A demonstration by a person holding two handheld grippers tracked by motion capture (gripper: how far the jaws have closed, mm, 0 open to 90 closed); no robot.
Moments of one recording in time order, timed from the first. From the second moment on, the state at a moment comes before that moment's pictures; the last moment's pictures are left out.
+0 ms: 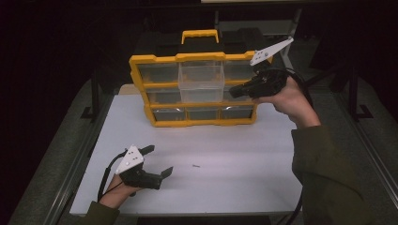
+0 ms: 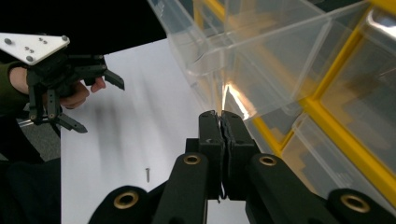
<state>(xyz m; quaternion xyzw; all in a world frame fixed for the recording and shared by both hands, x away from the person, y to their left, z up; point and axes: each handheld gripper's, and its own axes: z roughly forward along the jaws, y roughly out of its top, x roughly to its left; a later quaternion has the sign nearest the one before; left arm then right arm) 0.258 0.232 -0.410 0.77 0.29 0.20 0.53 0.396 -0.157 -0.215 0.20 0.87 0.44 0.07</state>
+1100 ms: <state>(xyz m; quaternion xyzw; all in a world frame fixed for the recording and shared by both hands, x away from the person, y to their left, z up) 0.258 0.233 -0.409 0.77 0.29 0.20 0.53 0.403 -0.140 -0.169 0.18 0.86 0.46 0.08</state>
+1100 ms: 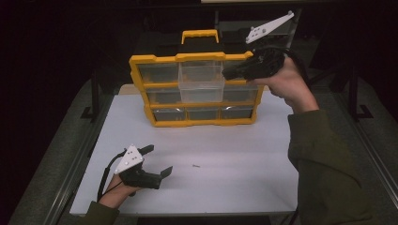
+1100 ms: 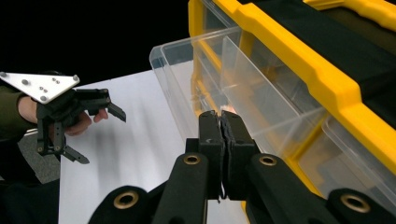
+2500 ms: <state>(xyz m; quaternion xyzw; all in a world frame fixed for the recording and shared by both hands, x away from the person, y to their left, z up) 0.257 0.235 -0.408 0.77 0.29 0.20 0.53 0.428 -0.096 -0.174 0.19 0.88 0.43 0.09</state>
